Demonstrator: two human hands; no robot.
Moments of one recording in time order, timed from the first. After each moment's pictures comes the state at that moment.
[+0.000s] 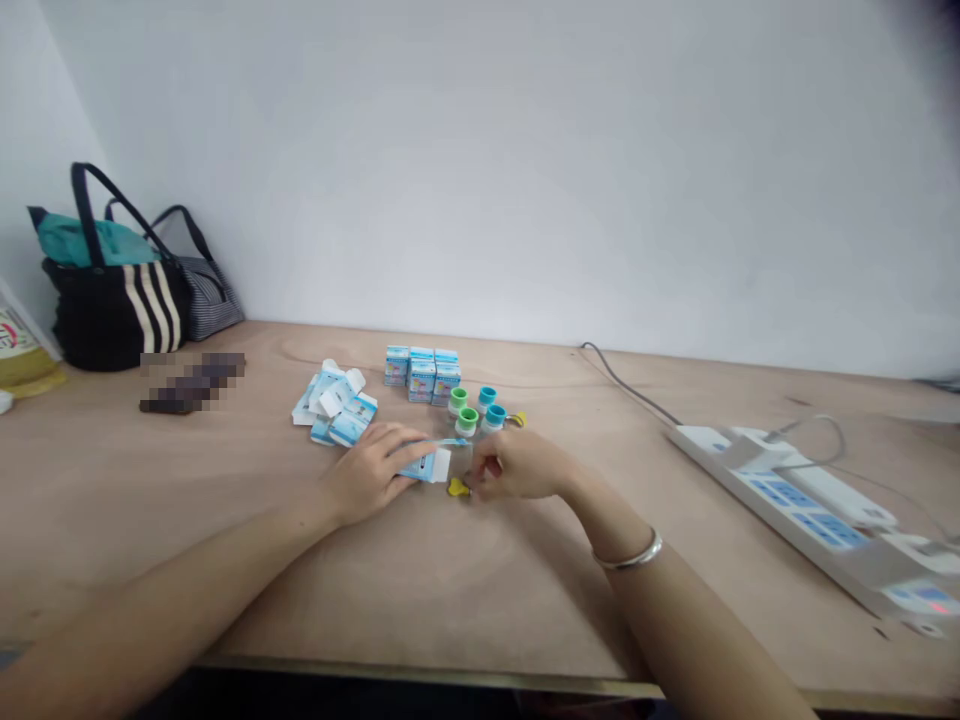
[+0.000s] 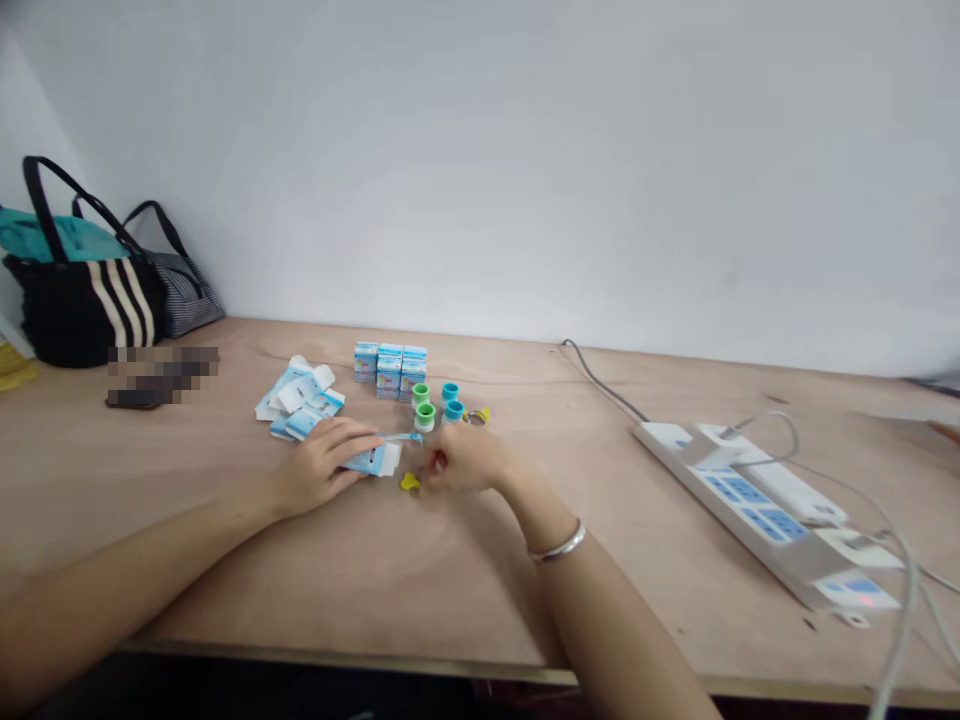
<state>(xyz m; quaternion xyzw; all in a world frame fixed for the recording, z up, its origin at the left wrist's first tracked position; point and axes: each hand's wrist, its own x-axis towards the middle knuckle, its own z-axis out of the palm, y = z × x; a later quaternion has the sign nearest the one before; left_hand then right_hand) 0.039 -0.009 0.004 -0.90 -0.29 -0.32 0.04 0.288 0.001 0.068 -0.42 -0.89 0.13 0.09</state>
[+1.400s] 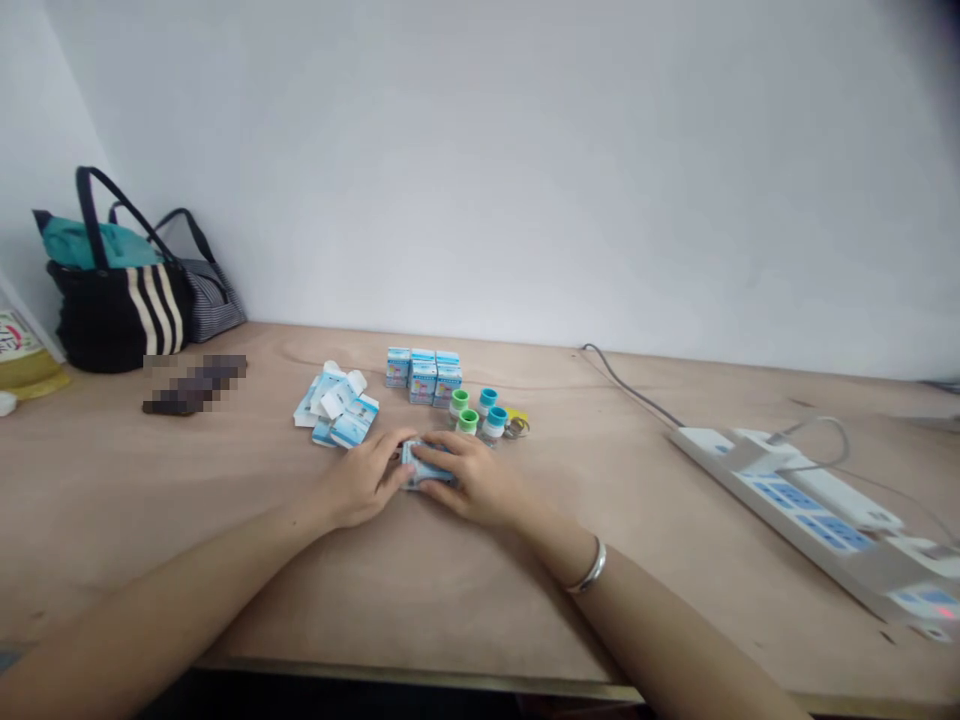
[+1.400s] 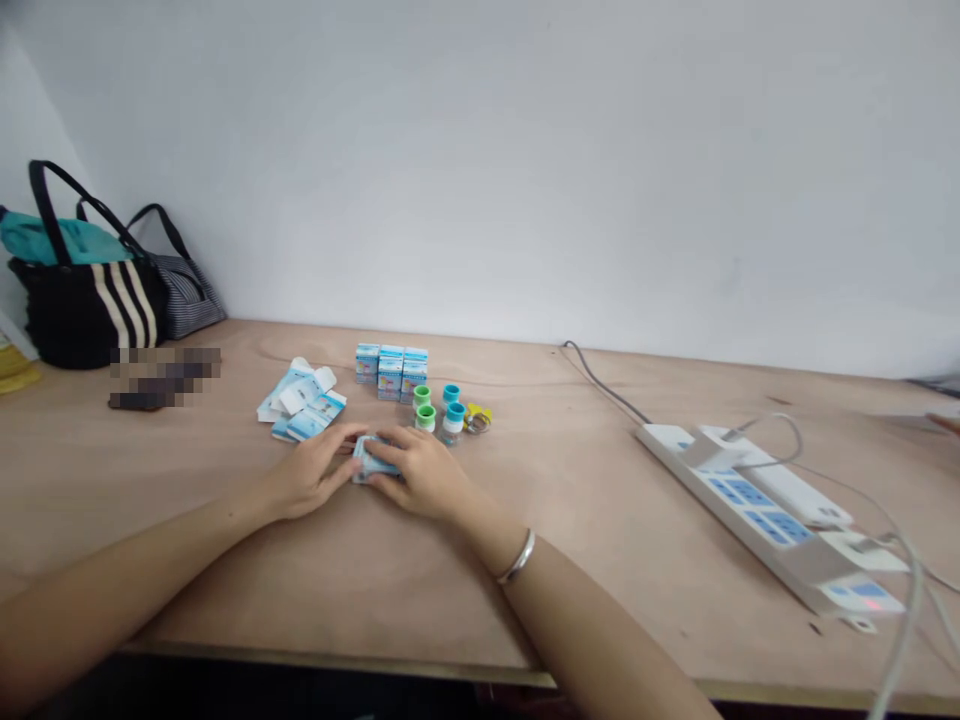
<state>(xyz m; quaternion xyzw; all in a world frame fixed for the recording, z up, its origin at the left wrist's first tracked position) 0.034 -0.012 0.001 -0.85 -0.36 -0.35 -0.14 0.248 -0.009 0.024 -0.27 -0.93 -0.03 0.24</state>
